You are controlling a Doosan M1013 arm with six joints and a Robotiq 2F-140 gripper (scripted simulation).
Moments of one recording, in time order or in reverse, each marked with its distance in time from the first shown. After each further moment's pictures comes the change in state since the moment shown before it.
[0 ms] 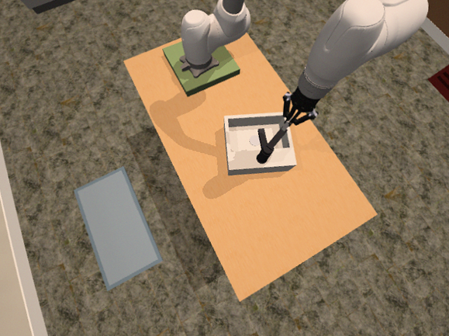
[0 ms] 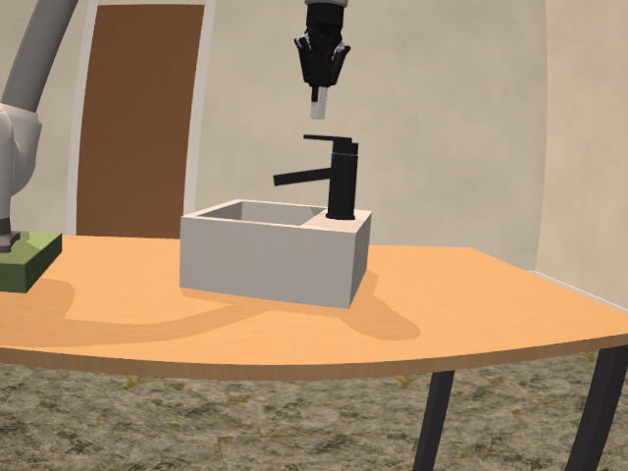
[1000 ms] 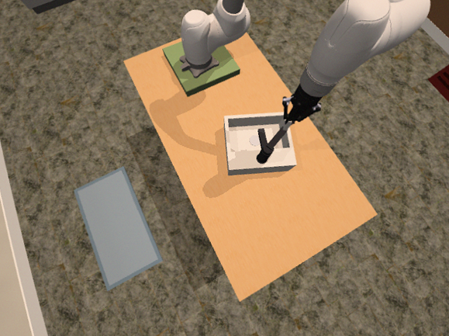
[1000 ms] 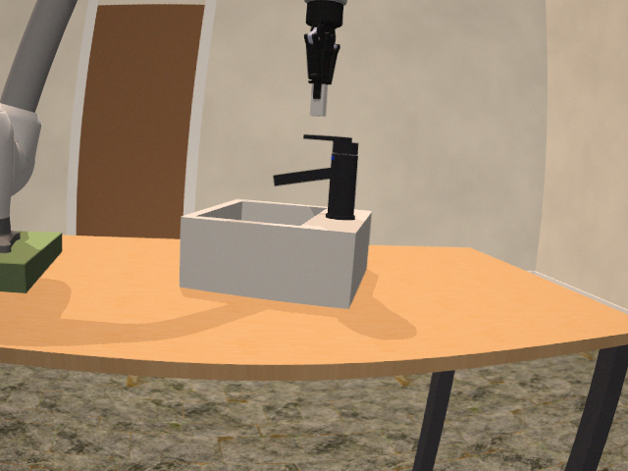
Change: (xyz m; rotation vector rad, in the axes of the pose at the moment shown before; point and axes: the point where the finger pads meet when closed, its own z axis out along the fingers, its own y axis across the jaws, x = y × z) arm 0.000 0.000 -0.006 0.008 -0.015 -0.513
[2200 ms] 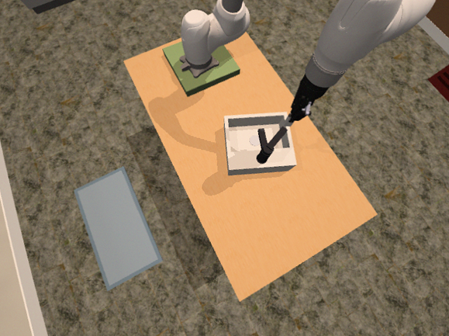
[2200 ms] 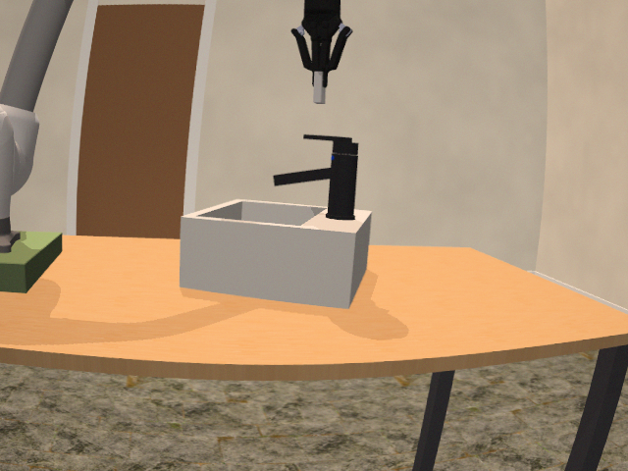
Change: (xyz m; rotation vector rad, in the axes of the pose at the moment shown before) arm 0.000 -0.001 -0.026 0.046 -0.019 -1.680
